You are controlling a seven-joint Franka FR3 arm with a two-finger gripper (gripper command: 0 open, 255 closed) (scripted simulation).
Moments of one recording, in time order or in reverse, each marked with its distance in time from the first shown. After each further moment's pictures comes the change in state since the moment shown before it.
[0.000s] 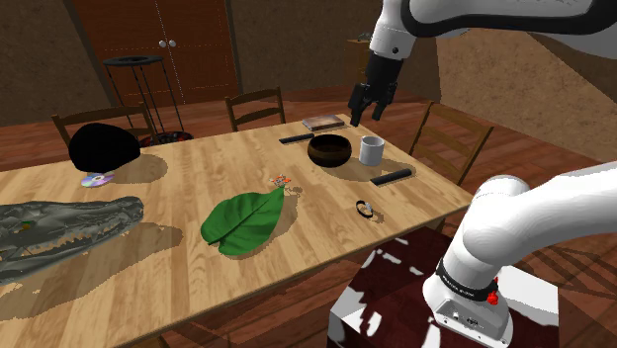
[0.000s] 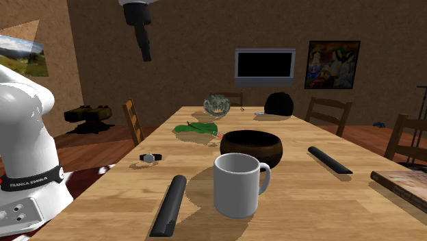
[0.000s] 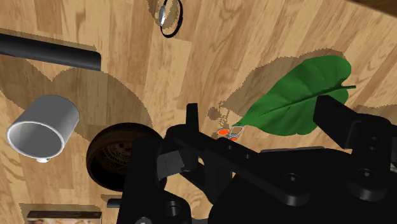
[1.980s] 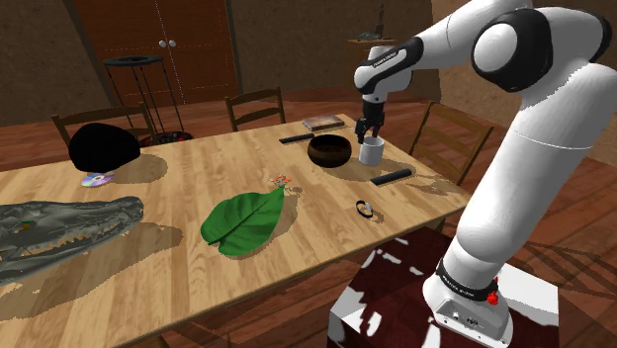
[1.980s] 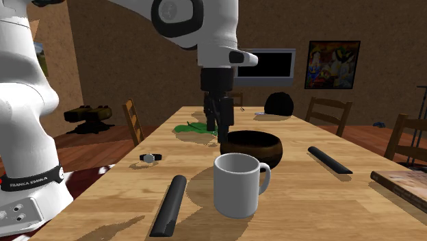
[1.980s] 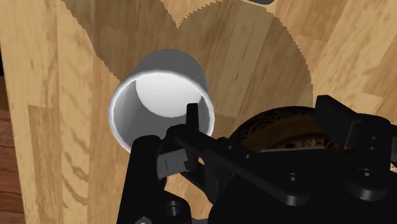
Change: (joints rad) arm -0.124 0.789 -0.398 0.233 -0.051 0.393 -0.530
